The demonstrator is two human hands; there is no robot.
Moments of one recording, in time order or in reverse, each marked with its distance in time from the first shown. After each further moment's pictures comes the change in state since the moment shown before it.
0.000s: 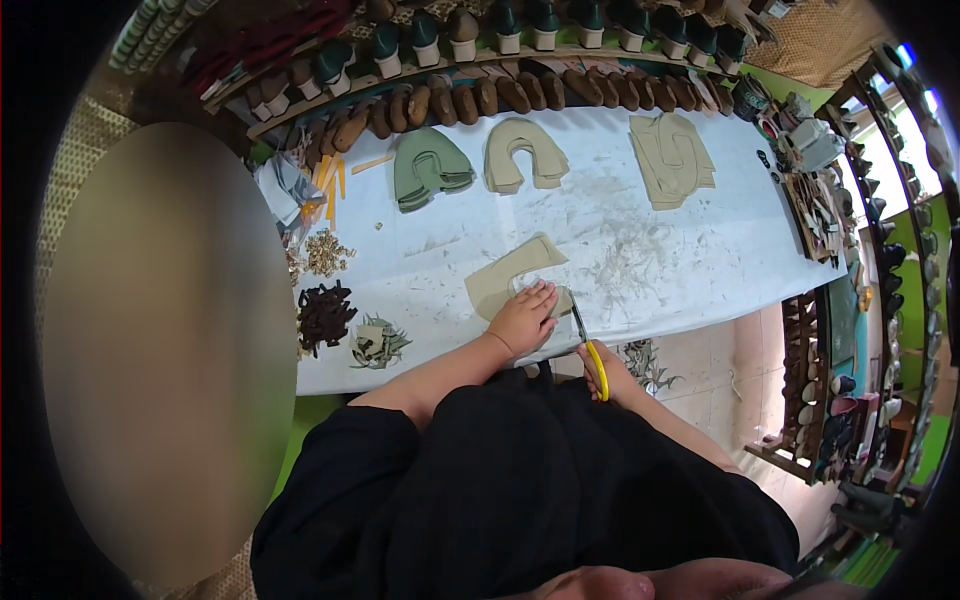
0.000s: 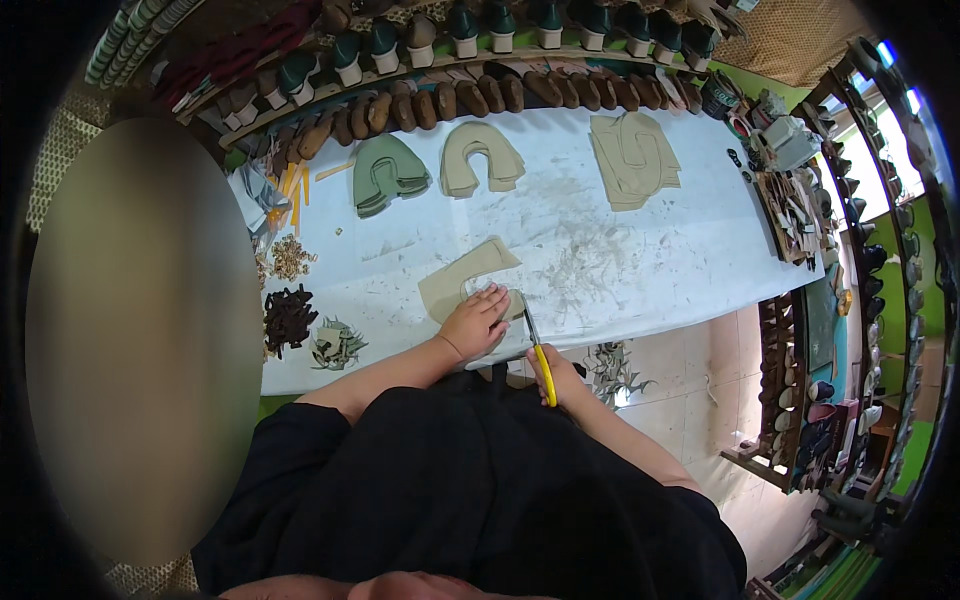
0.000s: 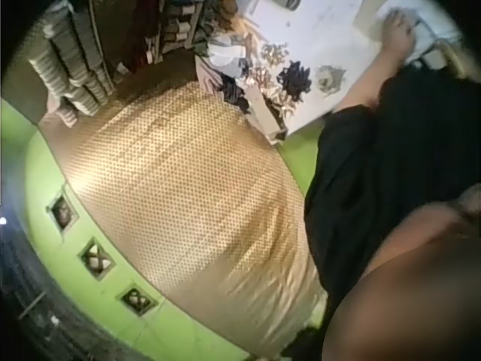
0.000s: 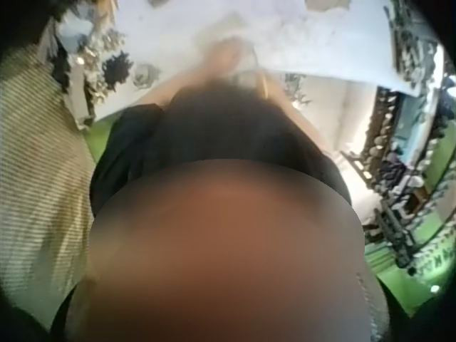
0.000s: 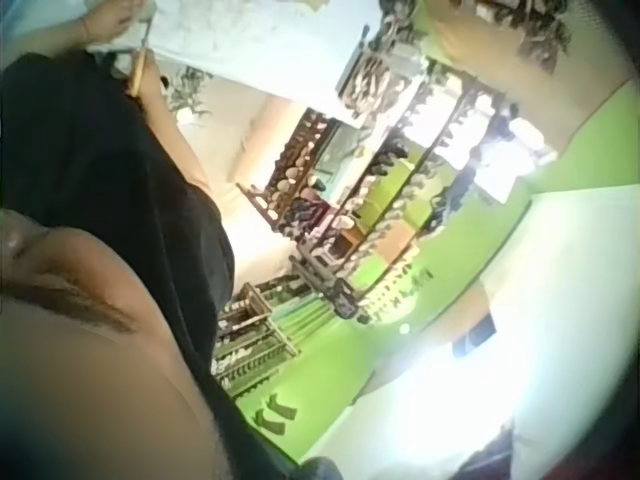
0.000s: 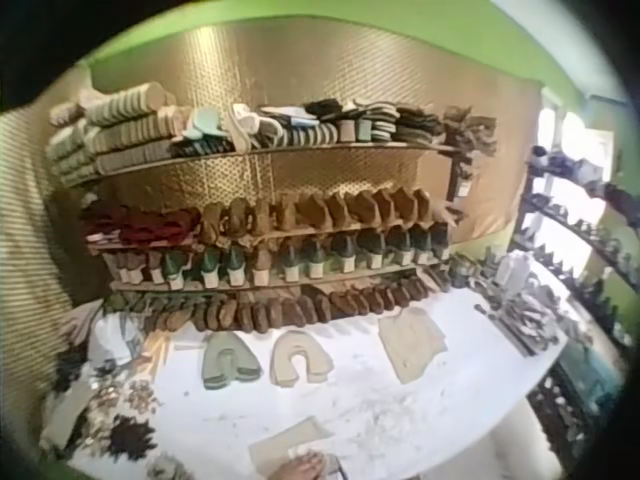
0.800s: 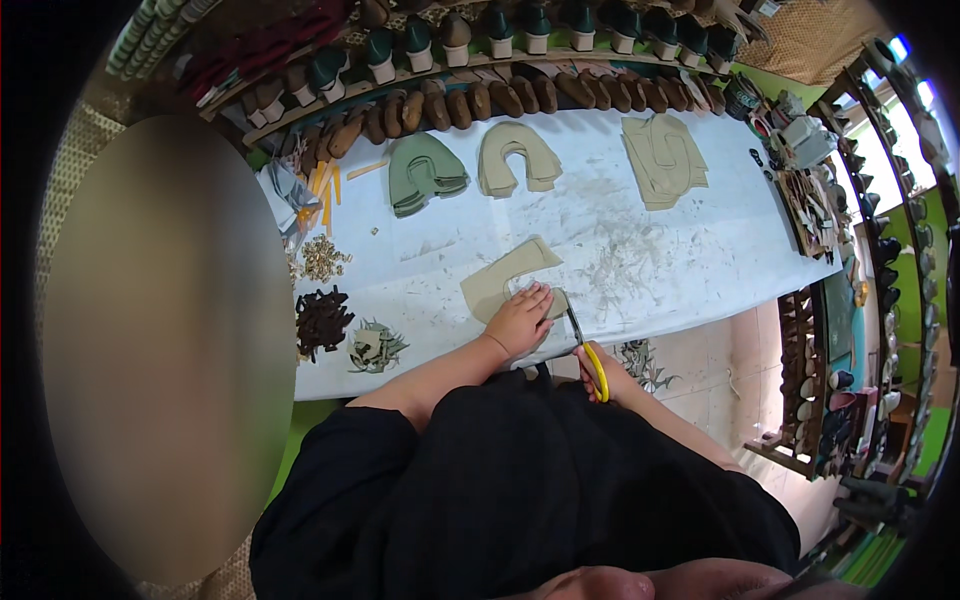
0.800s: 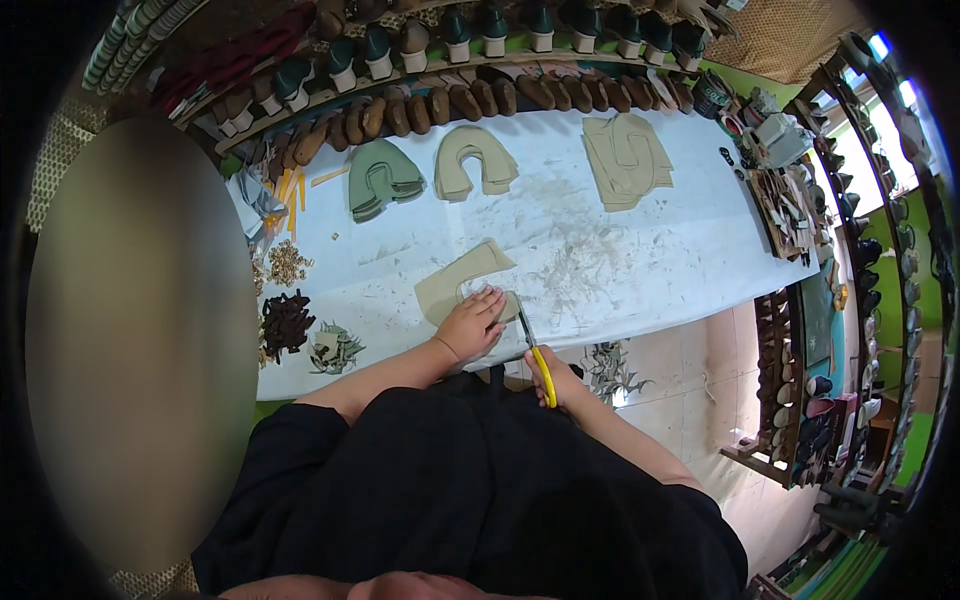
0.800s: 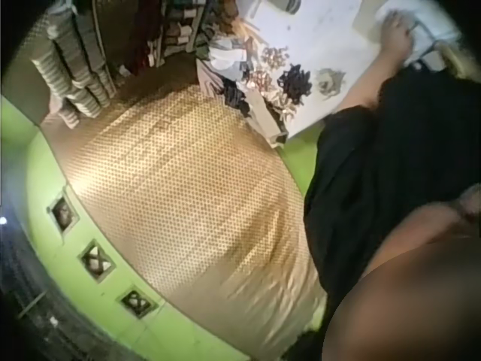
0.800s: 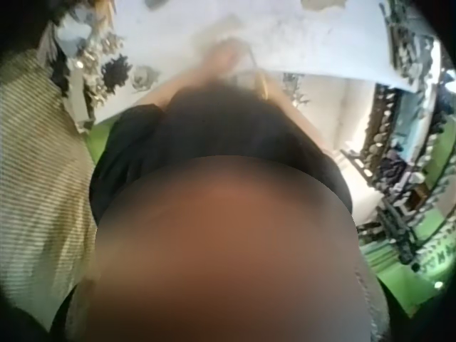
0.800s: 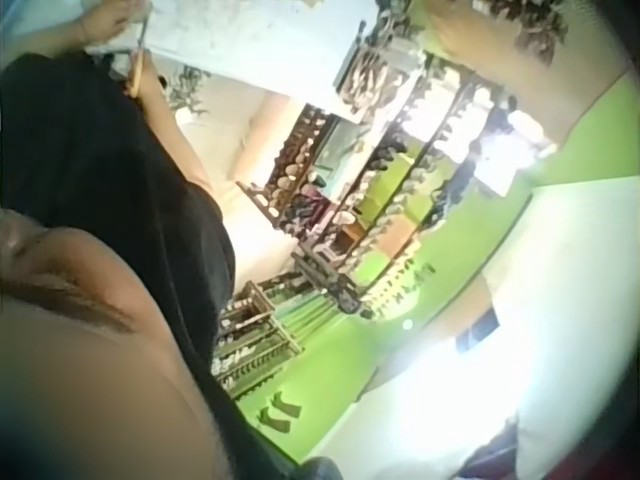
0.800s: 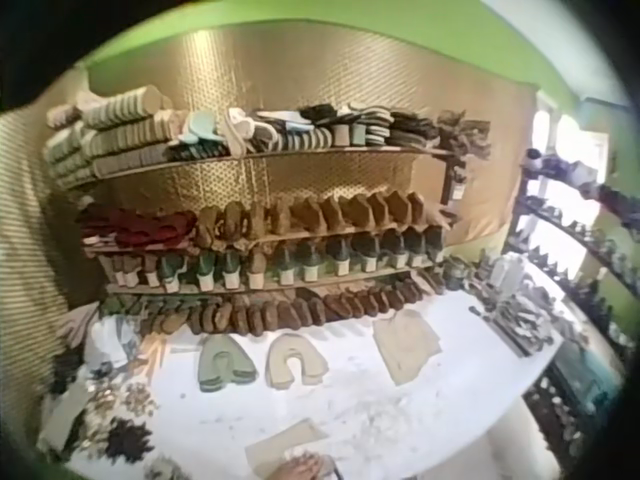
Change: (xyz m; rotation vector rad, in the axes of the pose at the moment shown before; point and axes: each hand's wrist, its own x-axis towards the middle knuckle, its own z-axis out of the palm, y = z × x) left_hand 0.000 -0.001 0.002 0.010 -0.020 0.000; right_hand -0.002 0.001 -0.004 0.051 -0.058 0.068
